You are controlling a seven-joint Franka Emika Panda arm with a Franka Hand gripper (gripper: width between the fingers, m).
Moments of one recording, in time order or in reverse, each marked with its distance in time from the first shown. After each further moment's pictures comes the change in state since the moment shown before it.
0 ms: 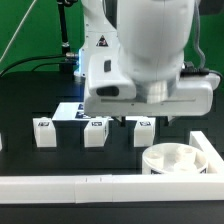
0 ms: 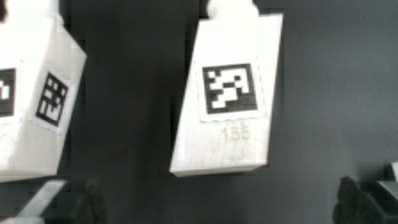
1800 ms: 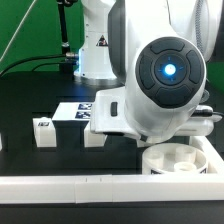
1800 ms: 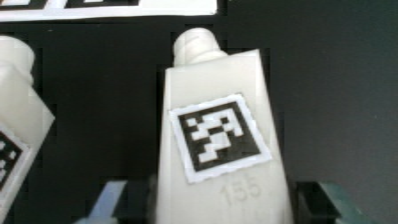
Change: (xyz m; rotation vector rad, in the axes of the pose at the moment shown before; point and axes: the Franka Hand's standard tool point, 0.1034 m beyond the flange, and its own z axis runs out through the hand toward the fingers) arm -0.001 -0.006 0.034 -0.008 -0.268 0.023
